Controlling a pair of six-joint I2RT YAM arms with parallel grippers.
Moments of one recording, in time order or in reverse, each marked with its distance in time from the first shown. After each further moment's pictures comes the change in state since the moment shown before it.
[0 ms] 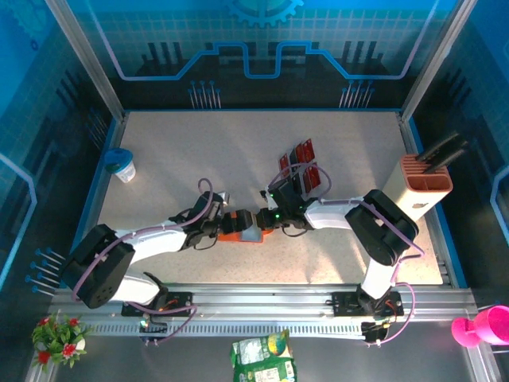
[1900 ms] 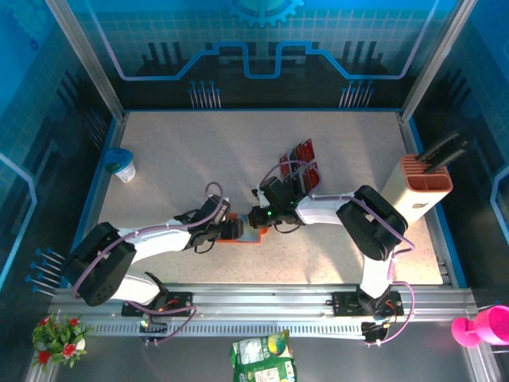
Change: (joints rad) left arm -0.060 0.031 0.061 -0.204 -0.188 0.169; right arm 0.031 0.076 0.111 -0.057 -0.037 0.022
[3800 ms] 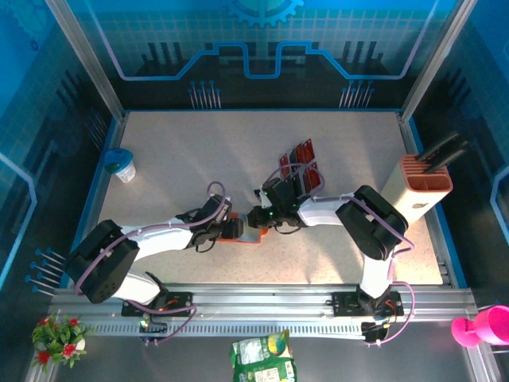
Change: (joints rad) left arm -0.005 0.028 0.012 0.009 -0.019 0.015; right arm -0.012 0.001 -0.045 0.097 -0.060 0.088
